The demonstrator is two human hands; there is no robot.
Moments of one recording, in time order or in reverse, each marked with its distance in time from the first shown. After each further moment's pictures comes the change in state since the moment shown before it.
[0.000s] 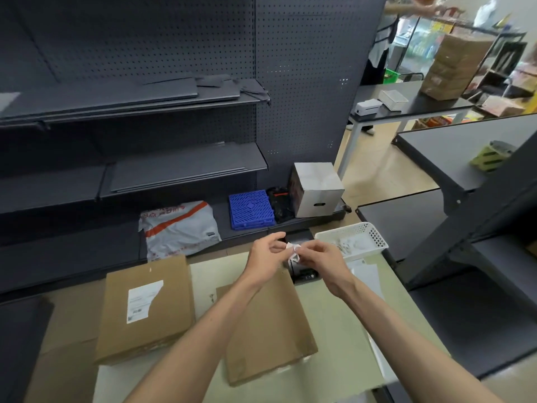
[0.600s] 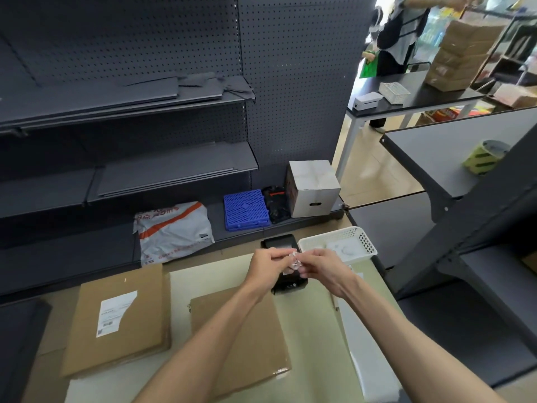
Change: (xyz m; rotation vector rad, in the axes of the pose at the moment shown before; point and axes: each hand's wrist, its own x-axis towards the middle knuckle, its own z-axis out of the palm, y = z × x) left_hand 0.032 0.005 0.082 -0.010 -0.010 -0.053; right_hand 0.040 -0.014 -0.081 0.015 -0.156 0.248
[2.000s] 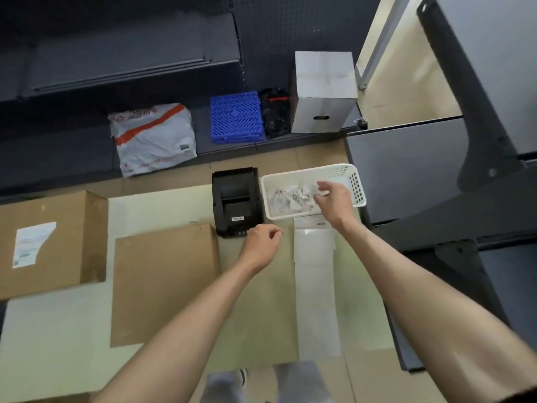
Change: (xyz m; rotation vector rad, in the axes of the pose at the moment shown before) left_hand 0.097 -0.117 0.160 0.517 0.068 -0.345; right_hand 0.180 0.062 -0.204 -0.808 0.264 -0.100
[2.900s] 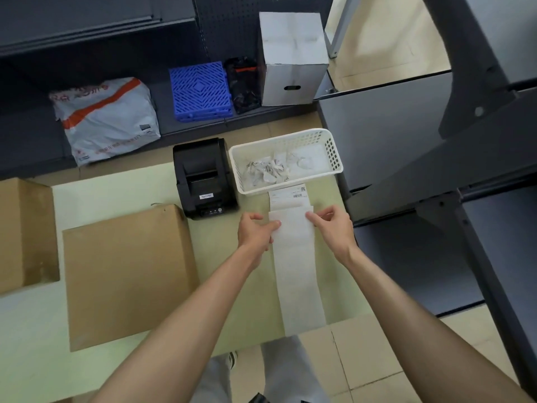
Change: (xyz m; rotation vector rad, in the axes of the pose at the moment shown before) left_hand 0.007 -0.016 0.077 -0.572 0.035 -0.403; right_hand -0.090 0.097 0.010 0.260 0.071 0.321
